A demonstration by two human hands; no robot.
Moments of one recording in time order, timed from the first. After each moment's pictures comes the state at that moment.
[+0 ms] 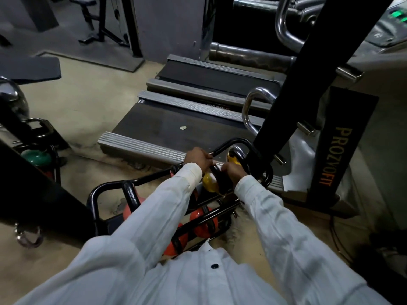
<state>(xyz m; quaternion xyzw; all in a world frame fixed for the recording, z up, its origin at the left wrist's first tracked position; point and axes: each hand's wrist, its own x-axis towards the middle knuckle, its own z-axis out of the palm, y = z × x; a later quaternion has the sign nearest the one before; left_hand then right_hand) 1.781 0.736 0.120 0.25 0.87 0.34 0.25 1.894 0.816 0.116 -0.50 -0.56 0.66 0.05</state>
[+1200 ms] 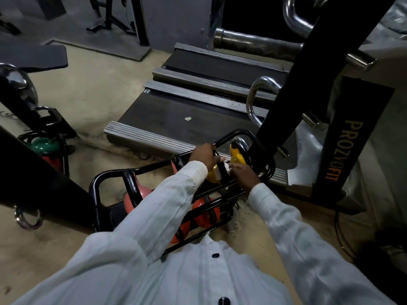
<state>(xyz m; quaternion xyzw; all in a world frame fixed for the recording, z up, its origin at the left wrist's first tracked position) 1.800 0.741 0.114 0.34 0.88 0.27 0.21 1.938 0.830 0.091 -0.37 -0.75 0.54 0.03</state>
